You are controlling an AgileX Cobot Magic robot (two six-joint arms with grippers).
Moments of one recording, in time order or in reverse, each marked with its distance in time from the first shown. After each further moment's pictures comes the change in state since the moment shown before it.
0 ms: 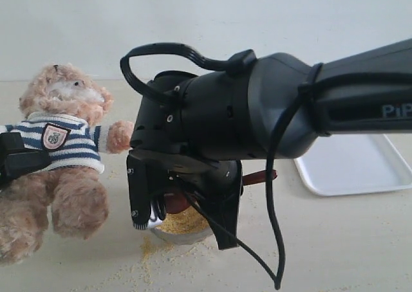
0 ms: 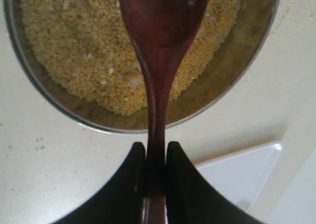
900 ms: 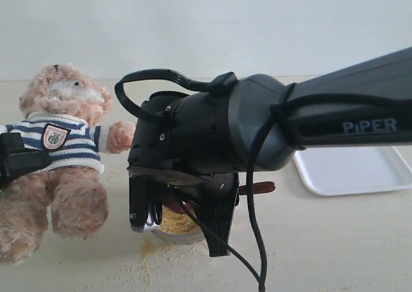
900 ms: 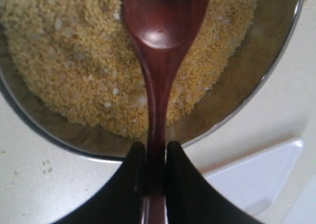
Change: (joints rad) left arm 0.000 0.000 0.000 0.000 0.000 0.006; right arm 0.000 0.054 -0.002 -0.017 -0.021 0.116
